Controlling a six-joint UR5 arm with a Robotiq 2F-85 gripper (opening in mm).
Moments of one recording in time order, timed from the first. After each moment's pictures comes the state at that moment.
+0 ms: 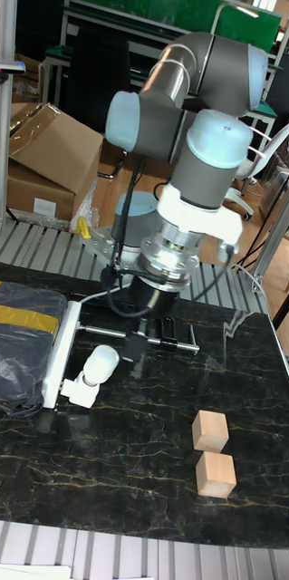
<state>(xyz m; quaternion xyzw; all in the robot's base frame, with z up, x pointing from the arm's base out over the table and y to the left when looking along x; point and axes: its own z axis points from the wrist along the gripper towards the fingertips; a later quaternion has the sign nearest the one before) 0.567 0.007 0.119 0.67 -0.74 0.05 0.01</state>
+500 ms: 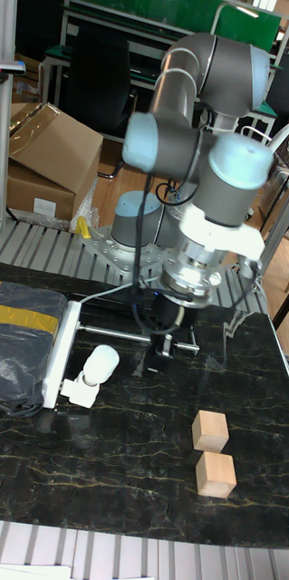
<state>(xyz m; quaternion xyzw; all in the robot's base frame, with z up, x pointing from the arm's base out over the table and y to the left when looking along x) 0.576 0.052 0.092 0.67 -0.74 0.06 -0.01</state>
